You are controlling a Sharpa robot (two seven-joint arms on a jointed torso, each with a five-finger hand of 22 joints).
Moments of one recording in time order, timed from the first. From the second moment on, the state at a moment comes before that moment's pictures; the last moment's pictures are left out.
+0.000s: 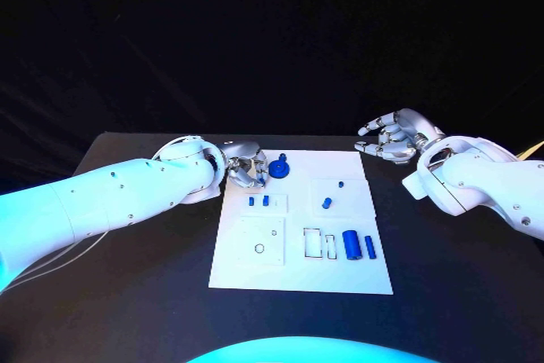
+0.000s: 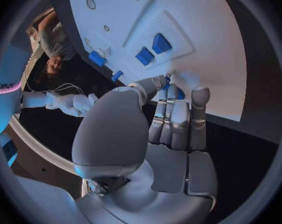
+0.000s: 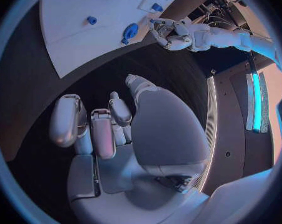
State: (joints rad) left arm 1.21 -0.65 -0.04 1.24 -1.36 -0.07 0.02; left_hand 1.44 -0.20 0.60 0.01 0.16 0.94 0.14 0.35 0.39 0.97 0.09 0.53 0.18 1.32 0.01 1.37 1.00 0.17 1.05 0.12 1.17 0.92; right arm 1.33 -0.89 -0.13 1.50 -0.92 -0.52 -0.11; right_hand 1.39 -0.19 0.29 0.27 0.31 0.86 0.16 0.15 0.44 1.29 0.08 1.19 1.20 1.47 0.01 1.45 1.30 0.07 1.42 0.10 1.18 1.30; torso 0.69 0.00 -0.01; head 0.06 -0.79
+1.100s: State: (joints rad) left arm 1.21 -0.63 -0.04 1.21 -1.38 -0.04 0.02; left_hand 1.44 -0.20 0.60 0.01 0.16 0.95 0.14 0.34 0.39 0.98 0.09 0.52 0.18 1.32 0.01 1.37 1.00 0.17 1.06 0.12 1.18 0.92; right arm 1.33 -0.89 -0.13 1.50 -0.92 -0.53 -0.11; right_hand 1.39 -0.19 0.29 0.27 0.31 0.86 0.16 0.15 0.44 1.29 0.08 1.19 1.20 1.47 0.01 1.45 1.30 0.07 1.42 0.10 1.18 1.30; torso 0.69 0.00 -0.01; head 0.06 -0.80
